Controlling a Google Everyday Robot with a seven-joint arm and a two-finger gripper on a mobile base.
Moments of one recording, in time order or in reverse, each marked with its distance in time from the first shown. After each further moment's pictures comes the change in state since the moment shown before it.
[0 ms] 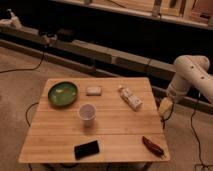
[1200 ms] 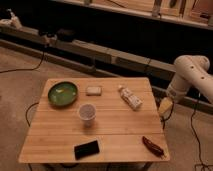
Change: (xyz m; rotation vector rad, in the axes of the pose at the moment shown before) arm -0.001 0.002 0.000 -0.002 -0.008 -0.009
